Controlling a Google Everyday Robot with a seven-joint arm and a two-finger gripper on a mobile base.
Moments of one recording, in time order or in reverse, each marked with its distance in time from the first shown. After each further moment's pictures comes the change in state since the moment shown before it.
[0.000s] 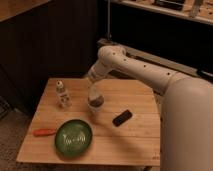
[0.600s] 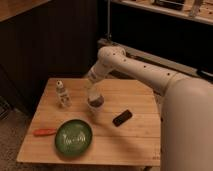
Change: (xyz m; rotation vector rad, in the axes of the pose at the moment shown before) arm -0.003 -0.004 0.003 0.009 -0.005 -0.002
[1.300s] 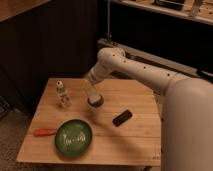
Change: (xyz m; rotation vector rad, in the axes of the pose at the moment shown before) arm -0.005 -0.004 0.004 0.008 -0.007 -0.012
